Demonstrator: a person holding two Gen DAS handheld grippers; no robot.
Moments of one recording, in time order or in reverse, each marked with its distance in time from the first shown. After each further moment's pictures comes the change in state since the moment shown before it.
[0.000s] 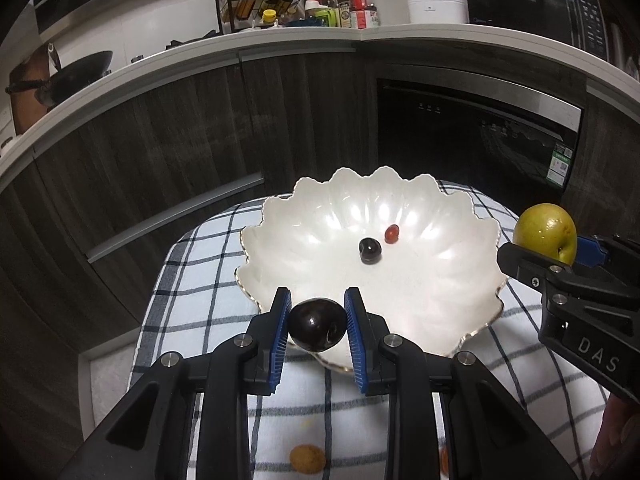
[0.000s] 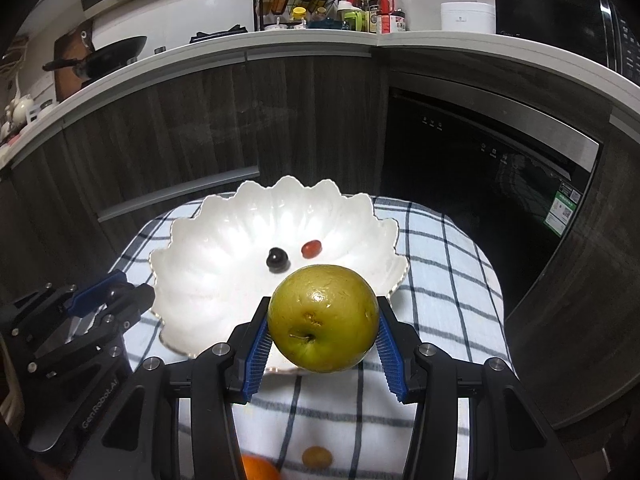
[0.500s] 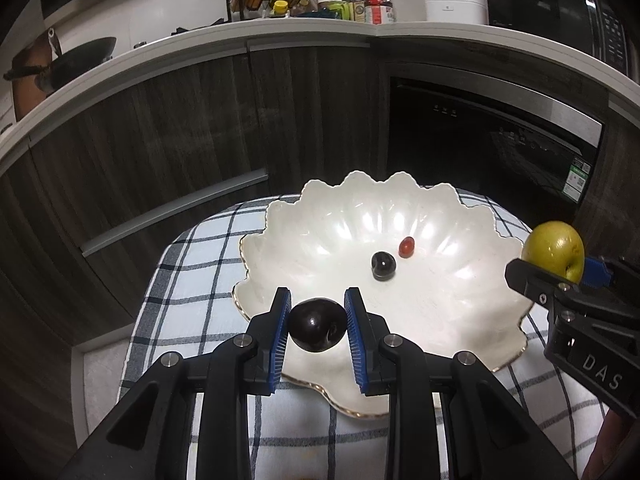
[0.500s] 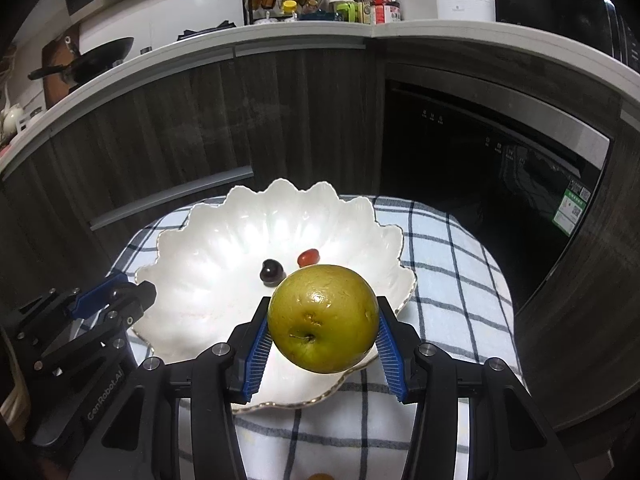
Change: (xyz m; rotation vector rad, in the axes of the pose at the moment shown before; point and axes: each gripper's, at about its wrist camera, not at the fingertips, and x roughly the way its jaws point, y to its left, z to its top) left arm 0.032 0.010 0.014 -0.045 0.017 0.002; right arm 0.026 -0.001 0.012 0.035 0.027 -0.005
